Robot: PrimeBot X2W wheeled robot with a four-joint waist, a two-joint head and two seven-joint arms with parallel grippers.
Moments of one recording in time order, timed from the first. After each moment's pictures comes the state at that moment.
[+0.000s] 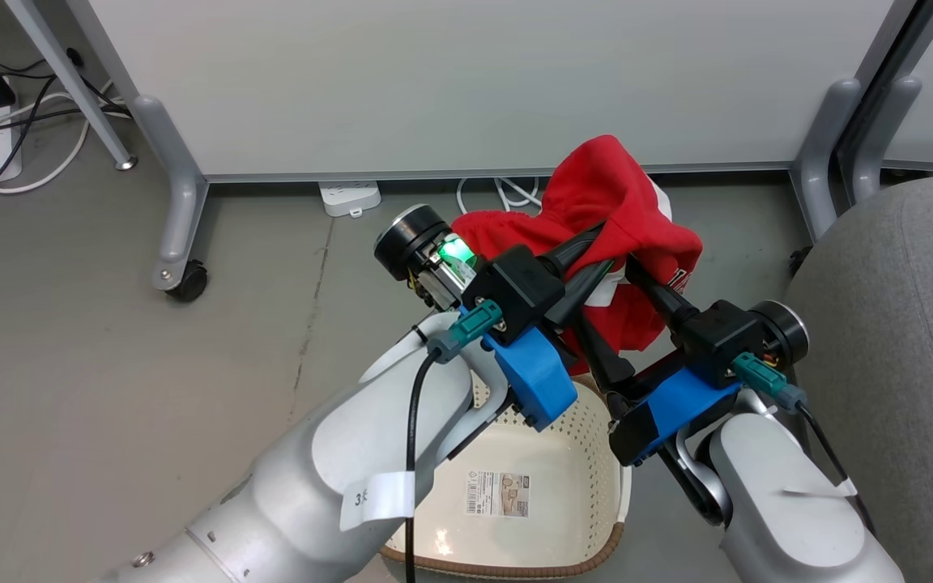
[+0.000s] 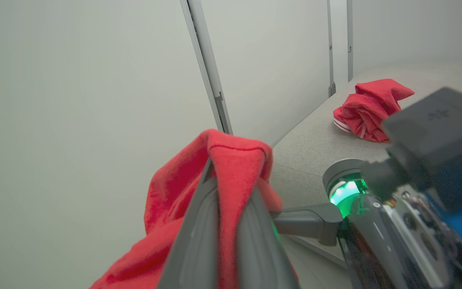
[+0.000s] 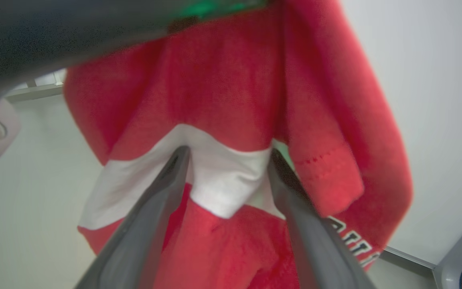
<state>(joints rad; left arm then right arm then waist) -0.84 0.07 -0.98 0.52 -0.48 -0.11 -0.26 -0.50 -0.11 0.39 0.47 0.15 0.13 -0.26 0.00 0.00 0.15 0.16</state>
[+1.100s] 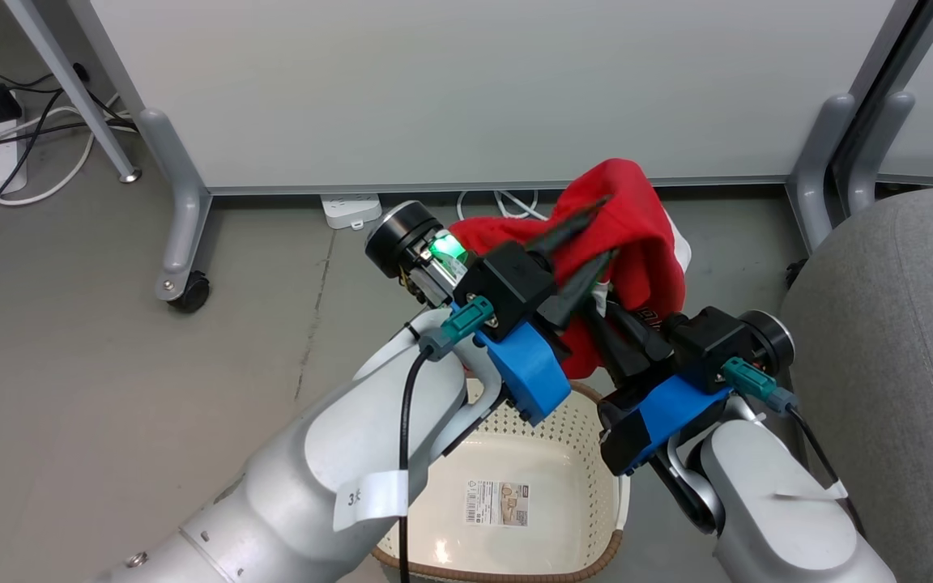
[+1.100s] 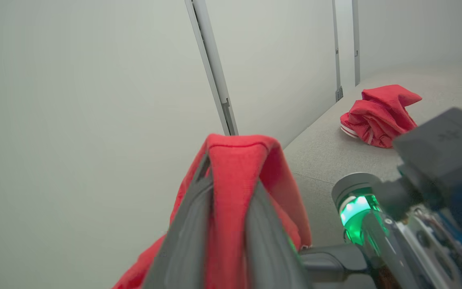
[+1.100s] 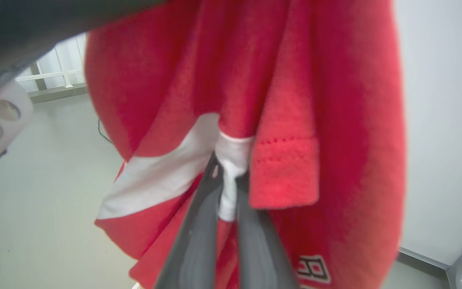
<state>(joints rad) -0.84 0.08 -0.97 0.51 -0.48 -0.10 -0.26 -0.50 -0.11 0.43 0.49 0.20 0.13 -0.26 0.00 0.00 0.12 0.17</state>
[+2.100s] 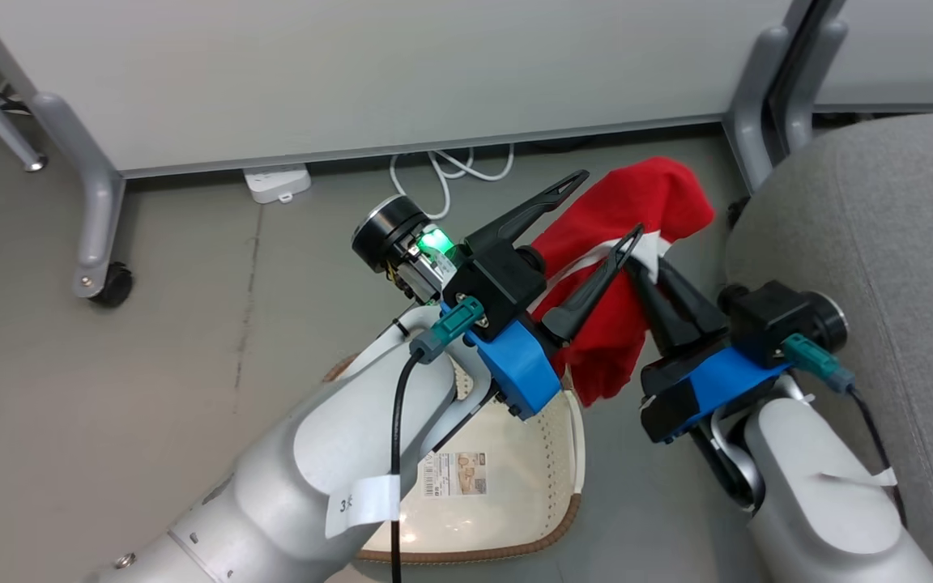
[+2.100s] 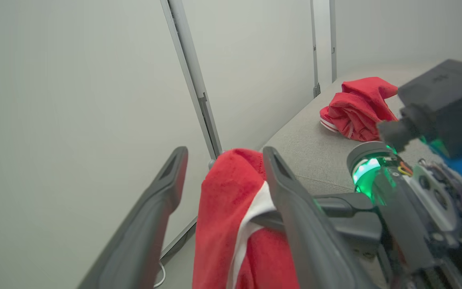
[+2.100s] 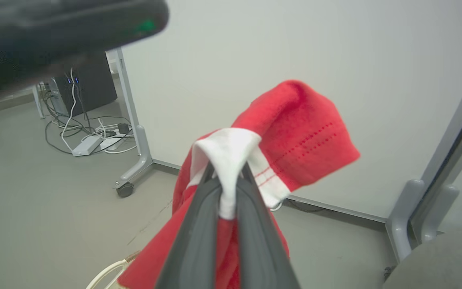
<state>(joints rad) -0.83 0.09 -0.95 0.49 -0.44 -0.09 -0.26 -0.50 -0.13 0.33 0.45 0.20 0.13 -0.26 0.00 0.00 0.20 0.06</state>
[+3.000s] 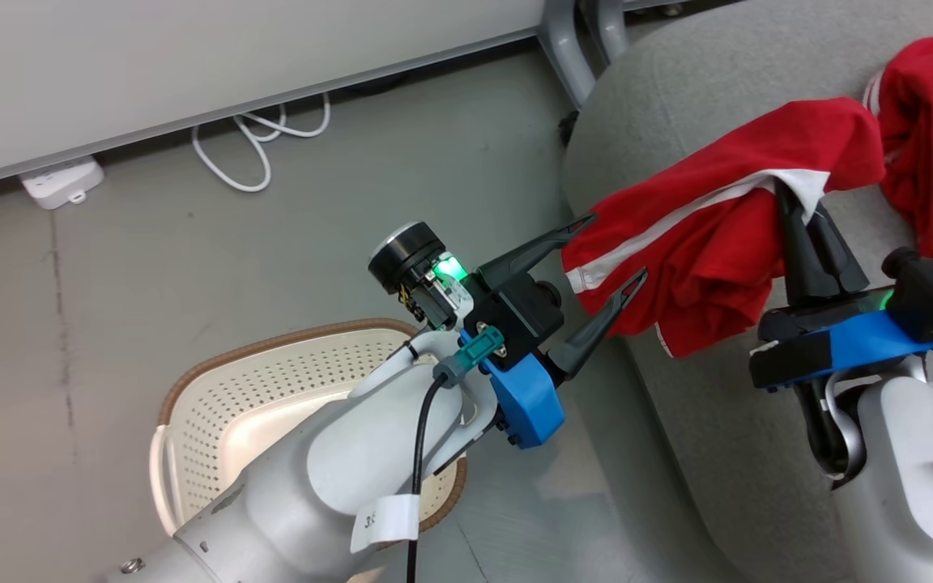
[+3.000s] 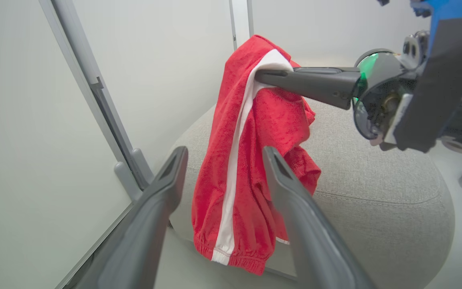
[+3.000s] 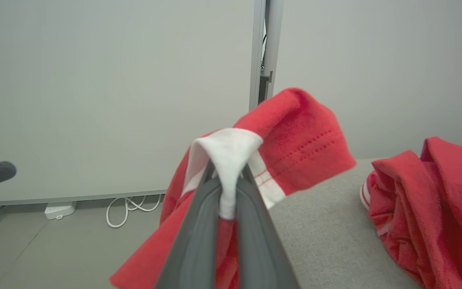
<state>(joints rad) -0.83 0.10 -1.03 0.52 -0.44 -0.10 -0.26 -0.46 -0.14 0.03 0.33 0.17 0.13 -0.26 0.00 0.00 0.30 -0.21</state>
